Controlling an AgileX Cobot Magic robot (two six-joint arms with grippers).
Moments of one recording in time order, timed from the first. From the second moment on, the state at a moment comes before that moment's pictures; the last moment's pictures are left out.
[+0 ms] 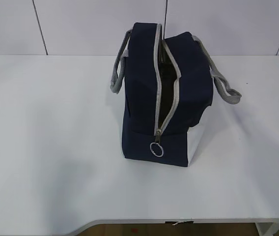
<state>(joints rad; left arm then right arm) -0.07 1.15 -1.68 -1.06 1.03 0.88 0.09 1.43 -1.78 0.75 1.25 -0.45</state>
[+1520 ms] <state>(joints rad) -0.25 0.70 -1.12 -0.44 0.75 0.52 0.09 0.81 -0.90 0.95 0.98 -0.79</state>
